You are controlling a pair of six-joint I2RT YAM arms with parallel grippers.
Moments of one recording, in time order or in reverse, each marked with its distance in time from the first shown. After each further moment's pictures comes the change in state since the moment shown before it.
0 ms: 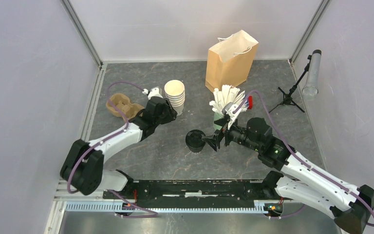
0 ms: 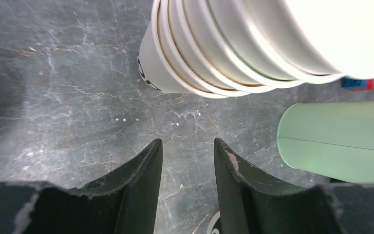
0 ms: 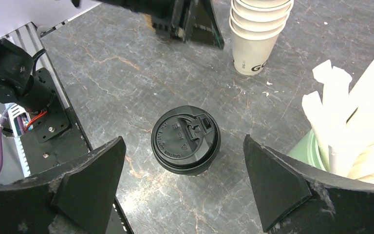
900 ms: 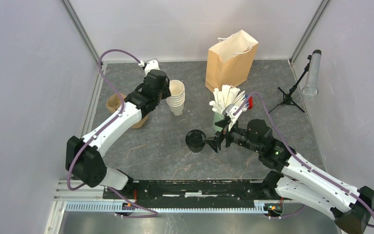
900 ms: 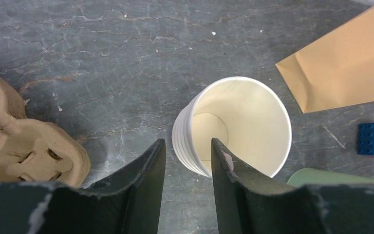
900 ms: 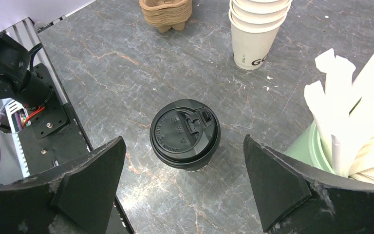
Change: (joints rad) left arm 0.022 0.050 0.482 -0.385 -0.253 0.169; right arm 0.000 -0.022 -0.027 -0.006 0.000 0.001
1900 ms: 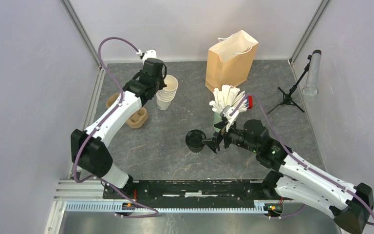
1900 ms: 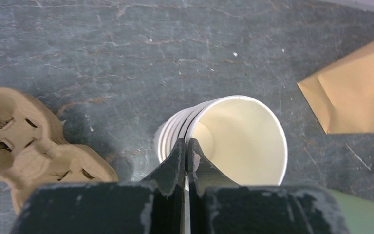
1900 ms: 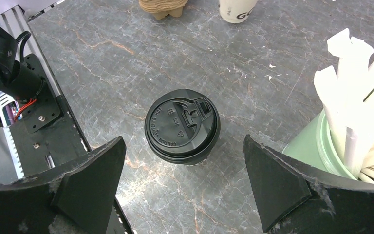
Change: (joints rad) left arm 0.058 0.112 0.179 -0.103 0.001 0.095; right arm 0.000 0.031 -0.028 0.017 -0.001 0.000
